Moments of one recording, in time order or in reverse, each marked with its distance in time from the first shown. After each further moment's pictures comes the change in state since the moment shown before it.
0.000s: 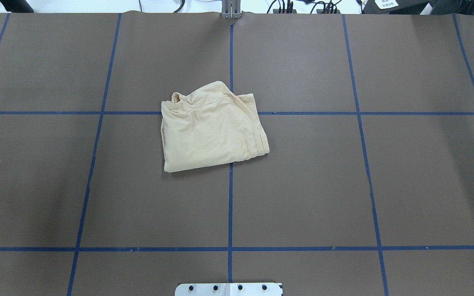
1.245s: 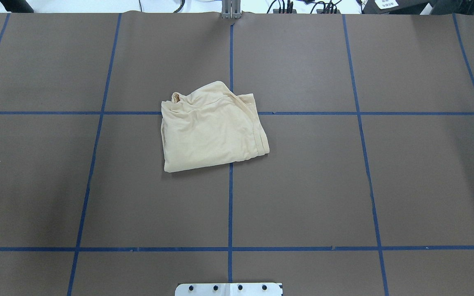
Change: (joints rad) left arm -0.022 -0.003 -0.013 -0.001 0.015 -0.008; right arm 0.021 -0.104 0.042 0.265 0.063 0.227
